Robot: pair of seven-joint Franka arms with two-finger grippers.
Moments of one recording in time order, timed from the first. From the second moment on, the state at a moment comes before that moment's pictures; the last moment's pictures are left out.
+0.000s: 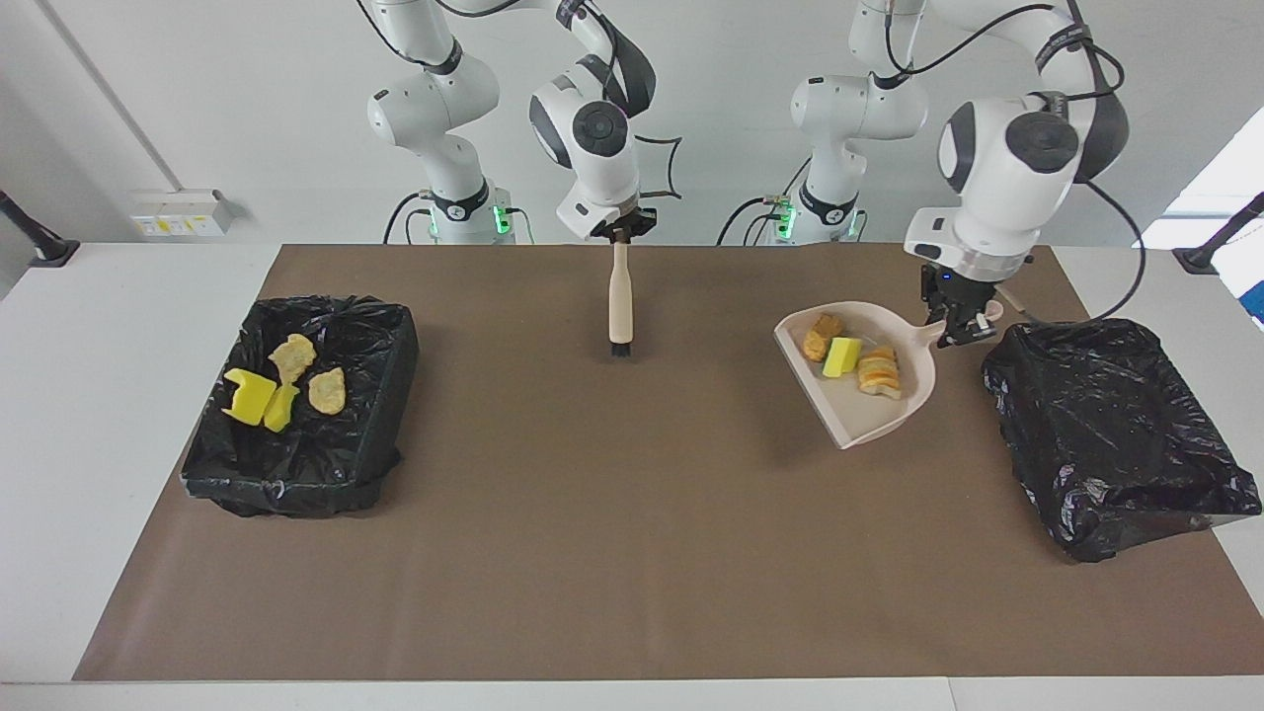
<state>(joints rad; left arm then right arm) -0.19 -0.07 0.19 -2.02 0.08 1.91 1.22 0.62 -0.11 0.11 -2.29 0.35 1.89 0.61</state>
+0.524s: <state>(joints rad) -0.19 -0.03 0.58 -1.93 -0.01 2.05 1.67 0.63 -0.10 0.11 -2.33 0.35 1.98 0.61</state>
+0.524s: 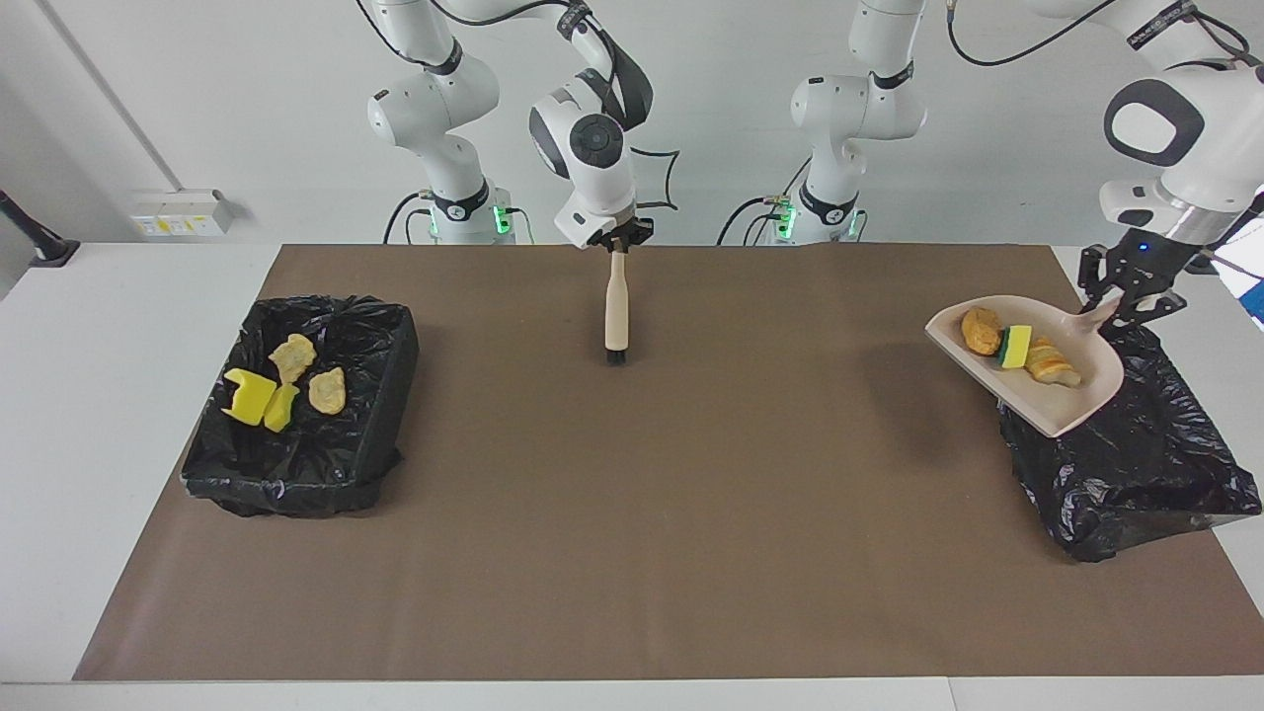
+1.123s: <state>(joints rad) -0.13 0.29 0.68 -1.63 0.03 2.18 1.99 0.67 -0.06 0.11 -2.34 0.35 2.05 0.63</state>
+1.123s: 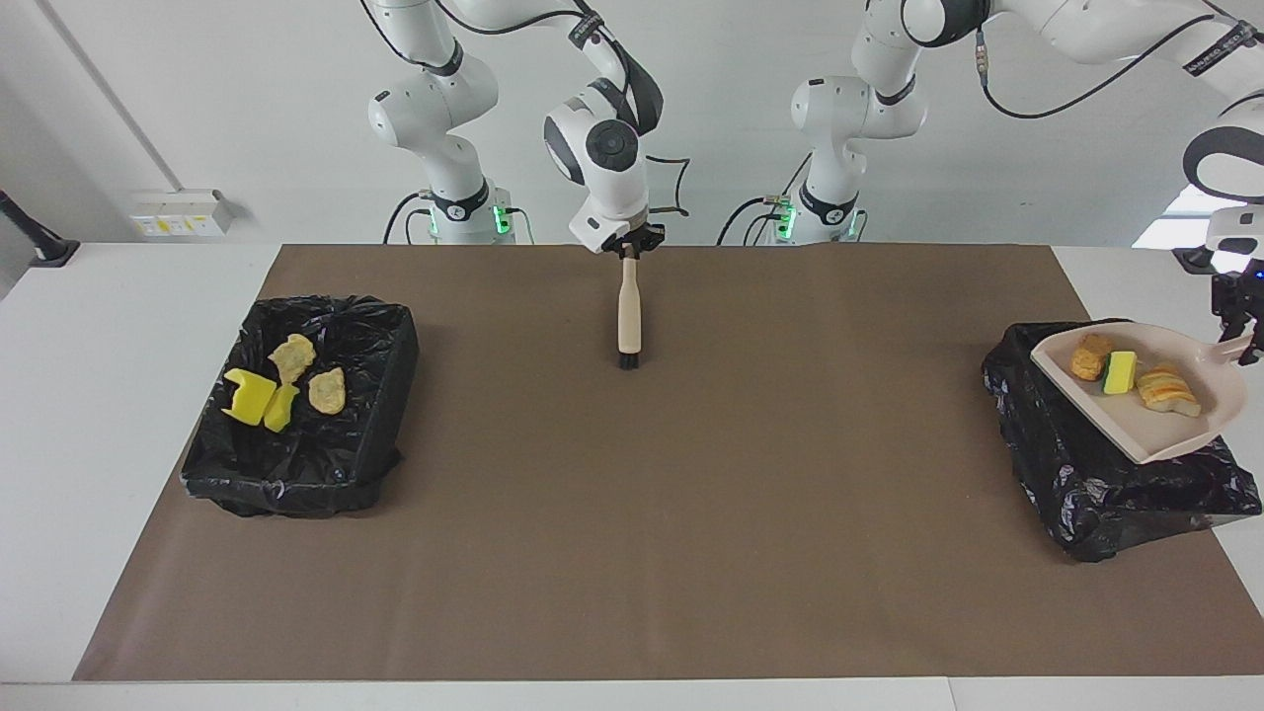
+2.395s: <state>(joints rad) -0.14 0.36 0.70 -1.56 0.60 2.17 1.86 0.59 -0.08 0.09 -2.23 0.27 1.99 0.63</state>
